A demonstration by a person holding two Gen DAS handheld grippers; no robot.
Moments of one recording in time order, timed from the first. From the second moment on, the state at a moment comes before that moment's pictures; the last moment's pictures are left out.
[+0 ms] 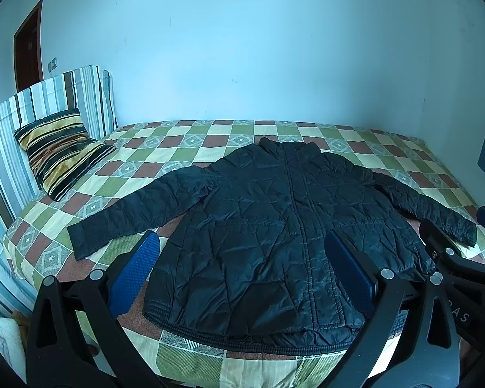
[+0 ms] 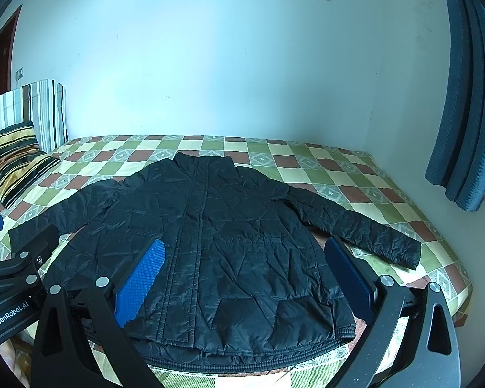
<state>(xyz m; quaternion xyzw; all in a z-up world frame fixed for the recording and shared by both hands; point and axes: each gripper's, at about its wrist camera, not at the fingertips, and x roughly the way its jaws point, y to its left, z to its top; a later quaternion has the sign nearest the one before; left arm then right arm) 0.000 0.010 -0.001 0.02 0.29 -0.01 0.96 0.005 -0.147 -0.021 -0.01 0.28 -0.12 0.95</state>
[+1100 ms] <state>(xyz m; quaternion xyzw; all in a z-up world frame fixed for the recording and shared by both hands) 0.000 0.003 -0.006 0.02 0.29 -0.01 0.96 0.004 -0.143 -0.018 -0.01 0.27 -0.12 0.95</state>
